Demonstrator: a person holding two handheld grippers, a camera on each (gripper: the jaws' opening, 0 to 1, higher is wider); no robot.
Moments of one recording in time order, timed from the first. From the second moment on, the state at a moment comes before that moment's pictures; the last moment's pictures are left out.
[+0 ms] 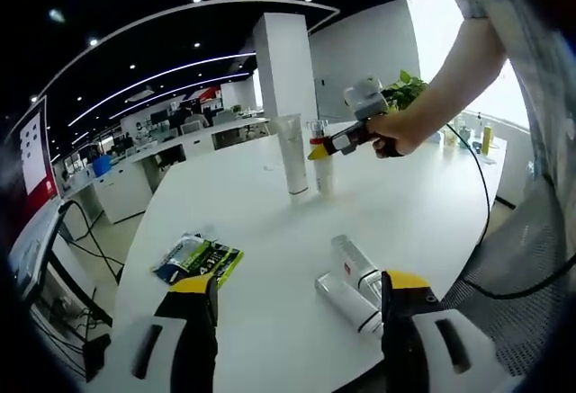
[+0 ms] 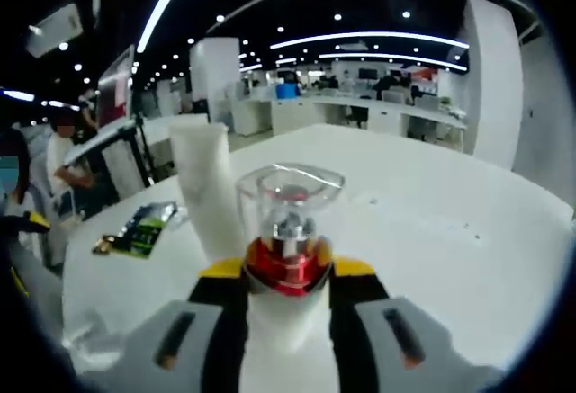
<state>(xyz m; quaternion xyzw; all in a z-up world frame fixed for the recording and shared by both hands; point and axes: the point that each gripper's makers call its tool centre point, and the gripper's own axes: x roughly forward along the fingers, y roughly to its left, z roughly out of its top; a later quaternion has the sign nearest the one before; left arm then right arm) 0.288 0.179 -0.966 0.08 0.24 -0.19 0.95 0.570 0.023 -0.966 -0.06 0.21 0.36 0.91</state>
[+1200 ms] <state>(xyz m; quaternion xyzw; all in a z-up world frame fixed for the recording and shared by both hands) 0.284 0.181 -0.976 0.10 0.26 -0.19 0.94 0.565 0.026 -0.974 -0.05 0.24 0.40 0.88</state>
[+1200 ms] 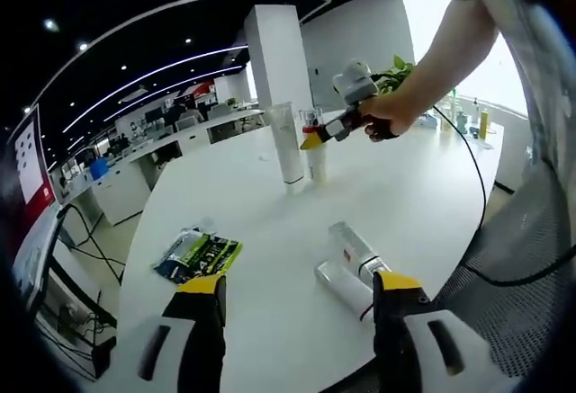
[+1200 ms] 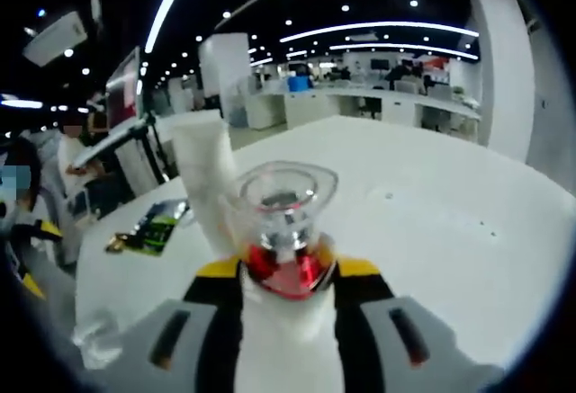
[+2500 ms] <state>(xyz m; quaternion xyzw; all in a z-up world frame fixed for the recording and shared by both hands) 0.279 0.184 -0.982 0.14 0.28 -0.20 0.93 0.556 0.034 -0.999 -0.13 0.33 0.36 0.87</state>
